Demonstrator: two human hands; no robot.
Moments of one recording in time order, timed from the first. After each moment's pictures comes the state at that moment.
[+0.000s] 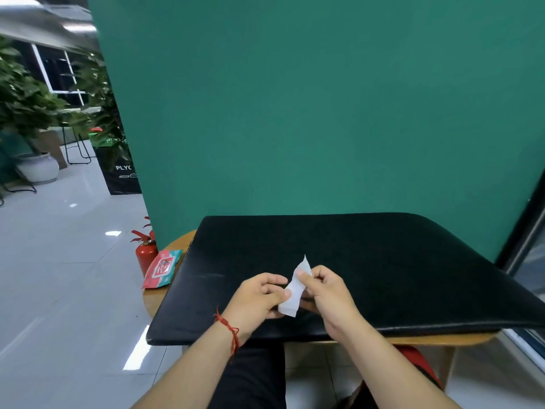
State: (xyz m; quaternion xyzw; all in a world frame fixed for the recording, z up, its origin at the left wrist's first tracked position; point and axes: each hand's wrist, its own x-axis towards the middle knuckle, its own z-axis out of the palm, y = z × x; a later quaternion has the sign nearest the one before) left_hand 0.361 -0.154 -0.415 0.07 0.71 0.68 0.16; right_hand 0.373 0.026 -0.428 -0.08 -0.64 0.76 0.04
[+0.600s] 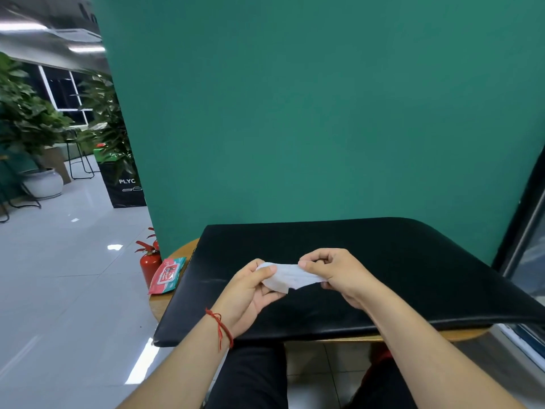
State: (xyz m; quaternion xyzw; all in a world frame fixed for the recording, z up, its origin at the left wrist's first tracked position) left_hand 0.376 -0.166 -0.384 0.10 0.53 0.82 0.18; right_hand 0.385 0.063 -0.362 -0.01 -0.77 0.63 -0.01
